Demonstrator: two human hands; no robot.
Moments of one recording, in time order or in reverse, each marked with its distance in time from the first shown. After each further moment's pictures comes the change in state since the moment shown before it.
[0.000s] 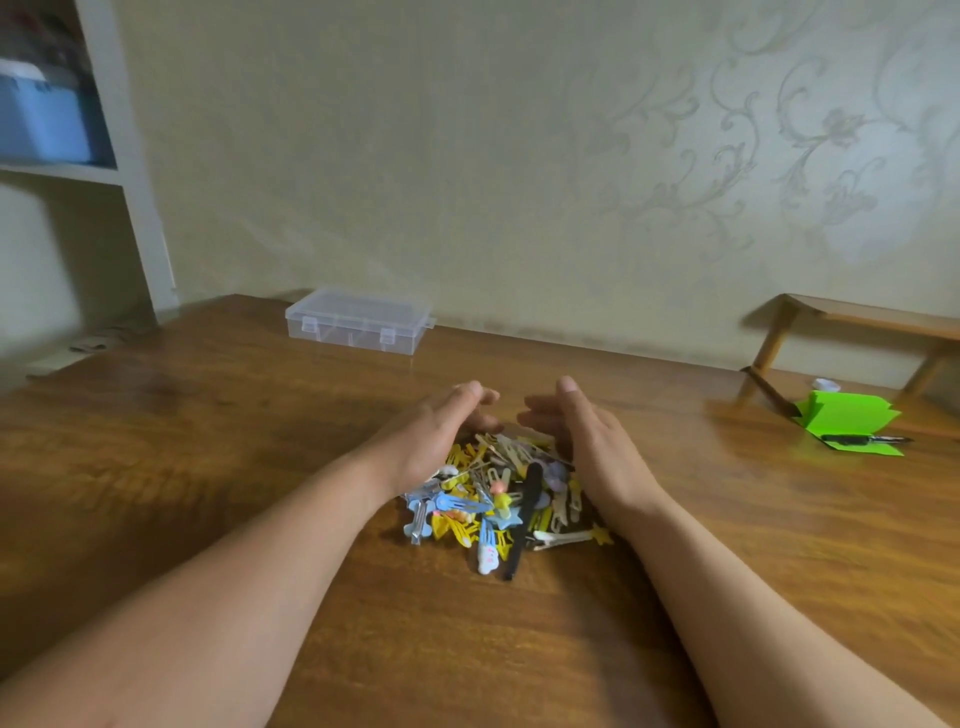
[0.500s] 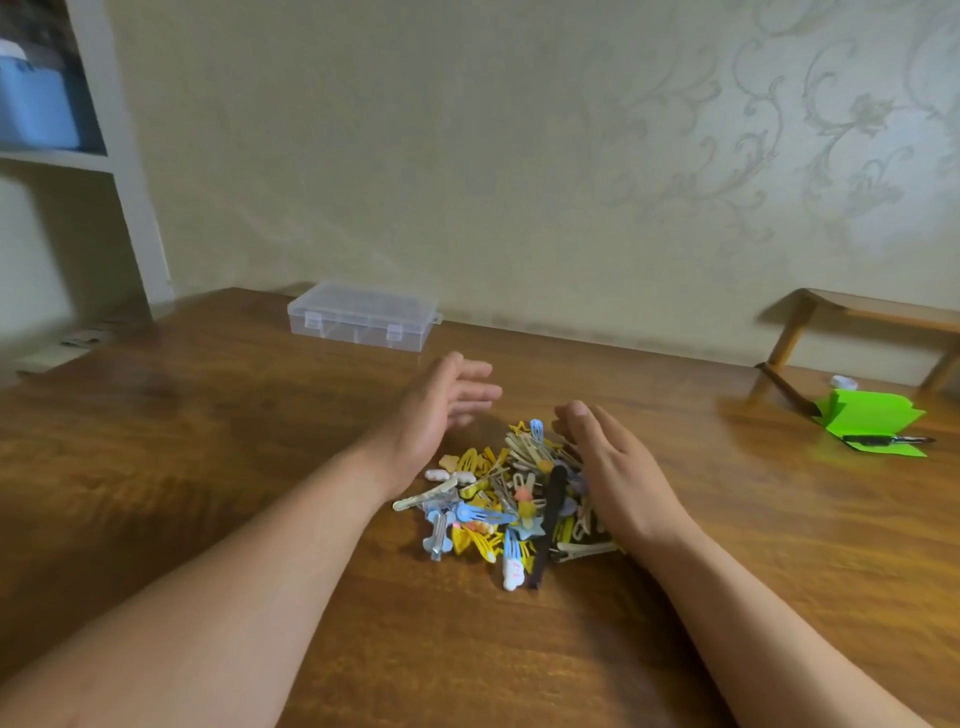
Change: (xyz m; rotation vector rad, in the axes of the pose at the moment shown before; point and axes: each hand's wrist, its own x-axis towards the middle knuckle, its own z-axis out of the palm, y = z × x) left_hand 0.019 -0.010 -0.012 -0.303 0.096 0.003; right_hand -0.012 0.004 0.009 -0.220 0.087 -0.019
